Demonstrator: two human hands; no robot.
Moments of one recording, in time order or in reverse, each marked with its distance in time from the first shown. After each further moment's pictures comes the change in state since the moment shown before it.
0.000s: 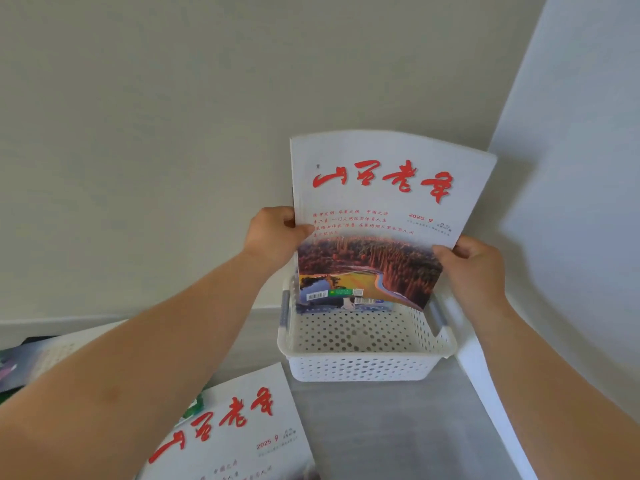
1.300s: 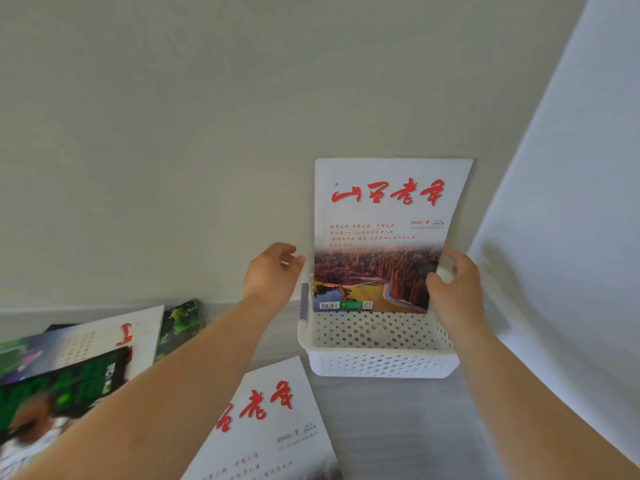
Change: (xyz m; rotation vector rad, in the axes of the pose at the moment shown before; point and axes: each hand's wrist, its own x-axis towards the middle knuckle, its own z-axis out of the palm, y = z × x) left_hand -0.017 -0.070 0.004 0.165 0.080 -0.095; right_hand -0.020 0.035 0.045 -0.043 -0.072 0.073
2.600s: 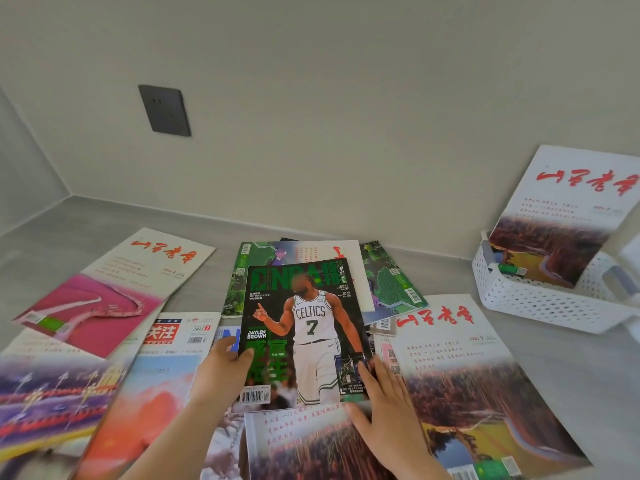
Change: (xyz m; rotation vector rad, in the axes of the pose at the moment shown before) left_hand -0.229 -0.280 -0.295 -0.008 0.065 -0.614; right_hand -0.401 -0.023 0.179 -0.789 -0.832 -0.376
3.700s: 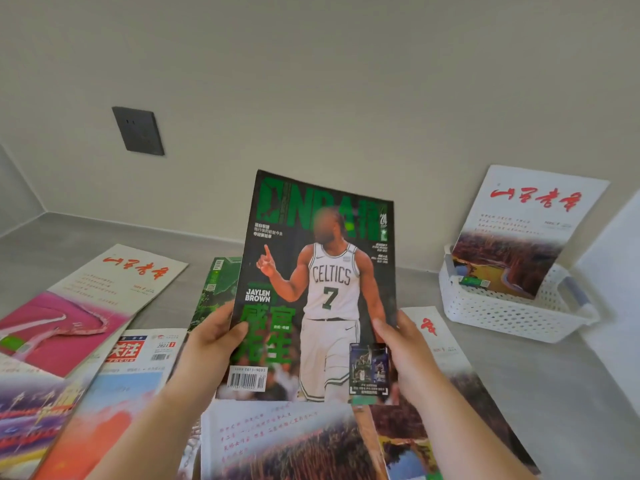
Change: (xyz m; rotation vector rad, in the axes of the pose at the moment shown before) left_hand -0.054 0.073 -0.007 -0.495 -0.205 0.355; right_hand 0.017 0.020 -0.131 1.295 0.129 0.126
